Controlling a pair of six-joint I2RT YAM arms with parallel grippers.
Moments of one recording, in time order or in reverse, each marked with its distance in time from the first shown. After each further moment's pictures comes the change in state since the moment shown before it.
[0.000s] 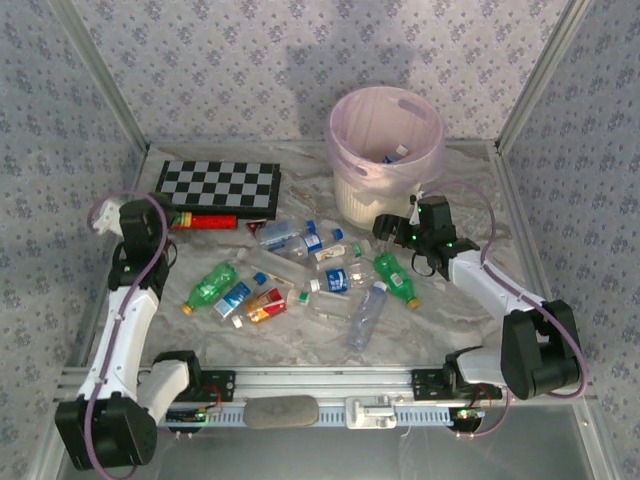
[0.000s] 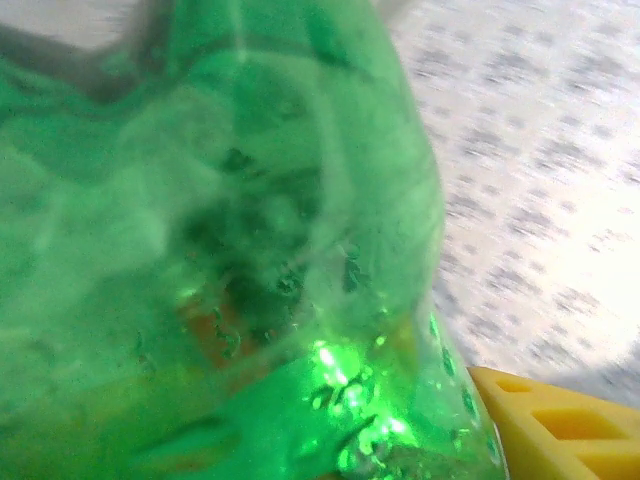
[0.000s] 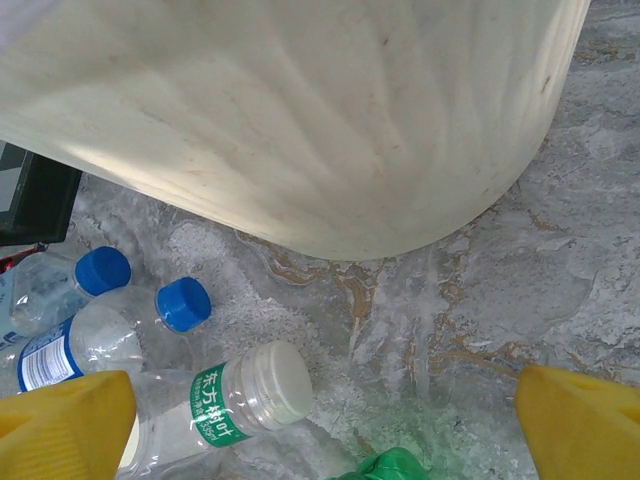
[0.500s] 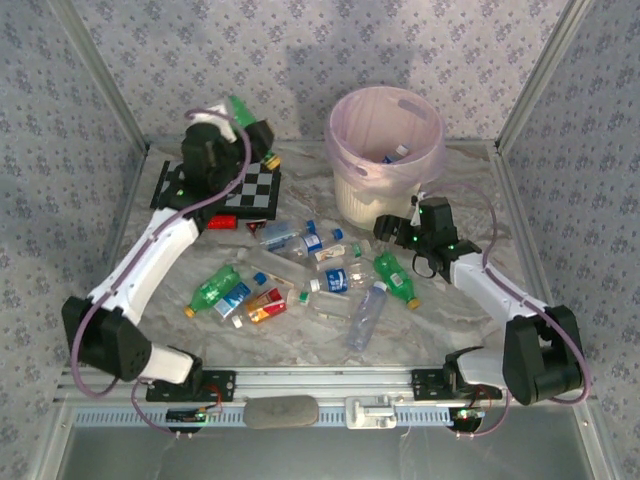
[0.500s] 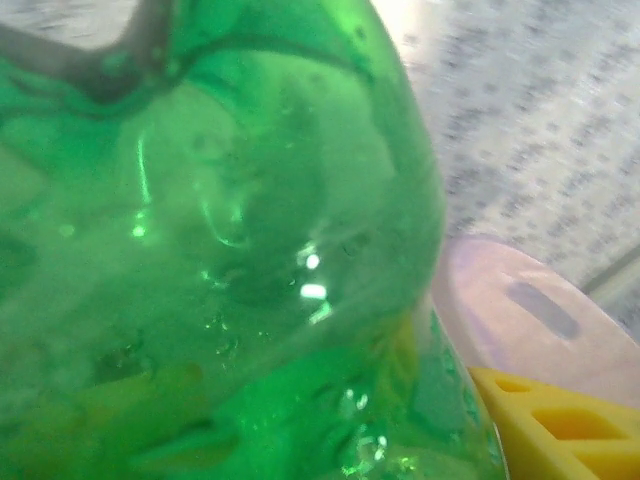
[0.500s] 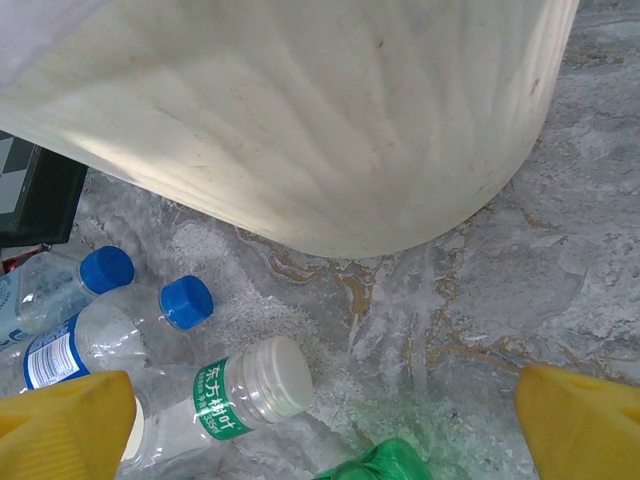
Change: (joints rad) left arm -0.431 0.496 0.592 0.163 0.268 0.424; right arm 0.000 -0.036 -0.016 -0.008 0.012 0.003
